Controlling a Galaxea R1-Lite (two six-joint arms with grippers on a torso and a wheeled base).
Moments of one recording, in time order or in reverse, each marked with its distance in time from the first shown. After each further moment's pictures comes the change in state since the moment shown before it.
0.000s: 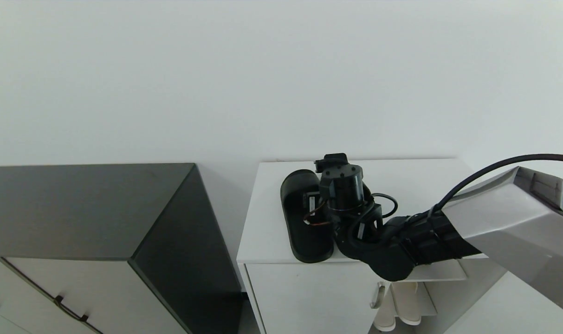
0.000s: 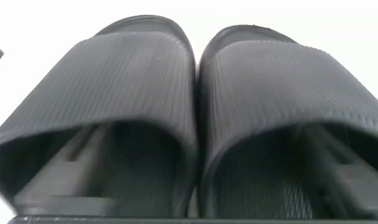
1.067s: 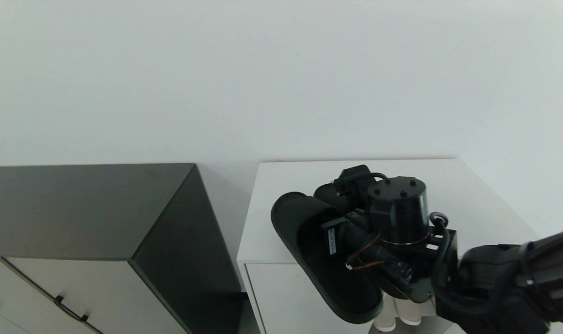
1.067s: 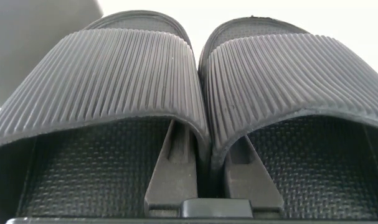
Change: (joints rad) left arm 0.000 0.000 0.000 0.000 0.001 0.000; right arm 0.095 -0.348 0.436 -0.031 0.231 -0.025
